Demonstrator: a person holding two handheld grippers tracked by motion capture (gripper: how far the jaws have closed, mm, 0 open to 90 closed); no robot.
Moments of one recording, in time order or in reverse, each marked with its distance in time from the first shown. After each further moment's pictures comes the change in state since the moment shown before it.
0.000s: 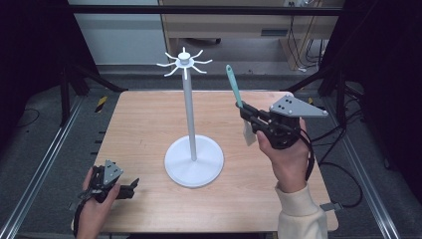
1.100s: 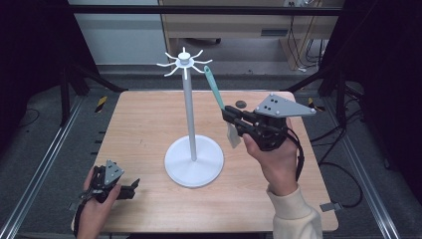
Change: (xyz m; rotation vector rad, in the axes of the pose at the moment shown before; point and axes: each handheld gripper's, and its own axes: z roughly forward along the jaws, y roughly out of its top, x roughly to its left) left arm -0.001 0.000 0.001 0.010 -0.010 0.008; right arm 0.026 0.014 0.009 -0.027 0.134 -0.025
